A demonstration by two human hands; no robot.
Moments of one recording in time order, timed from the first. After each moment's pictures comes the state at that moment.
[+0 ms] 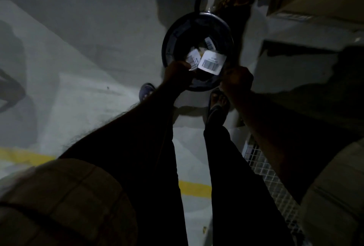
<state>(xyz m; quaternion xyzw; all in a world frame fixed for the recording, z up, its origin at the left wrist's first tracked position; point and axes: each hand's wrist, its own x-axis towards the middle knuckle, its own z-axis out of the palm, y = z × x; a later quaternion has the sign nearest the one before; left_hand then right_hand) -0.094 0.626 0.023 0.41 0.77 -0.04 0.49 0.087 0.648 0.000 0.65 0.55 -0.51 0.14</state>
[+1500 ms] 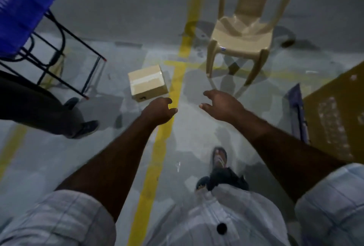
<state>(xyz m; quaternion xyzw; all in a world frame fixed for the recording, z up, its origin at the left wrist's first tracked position) -0.513 0.016 0.480 -0.15 0.94 0.19 0.23 -0.592 0.239 0.479 -0.24 0.92 -0.19 0.24</state>
